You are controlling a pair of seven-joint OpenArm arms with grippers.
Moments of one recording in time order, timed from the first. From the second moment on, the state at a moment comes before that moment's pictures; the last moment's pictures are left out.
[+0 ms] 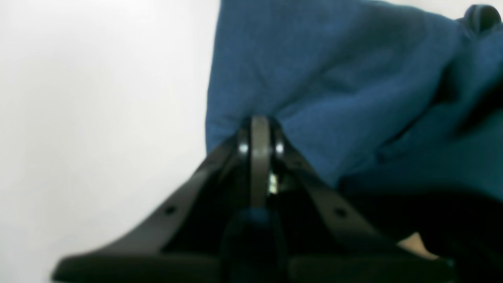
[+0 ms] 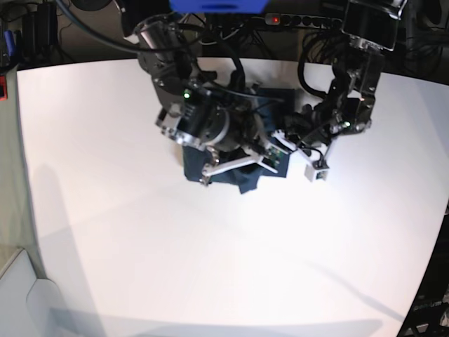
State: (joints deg) left arm 1.8 -16.1 12.9 89.6 -37.5 10.1 52.2; right arm -0.6 -8.5 -24.5 107.5 -5.5 40.0 -67.7
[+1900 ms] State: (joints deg) left arm 12.0 -17.3 -3.2 93.8 -36.8 11.0 52.4; right arm 3.8 -8.4 -33.3 99.9 -4.5 39.5 -60.3
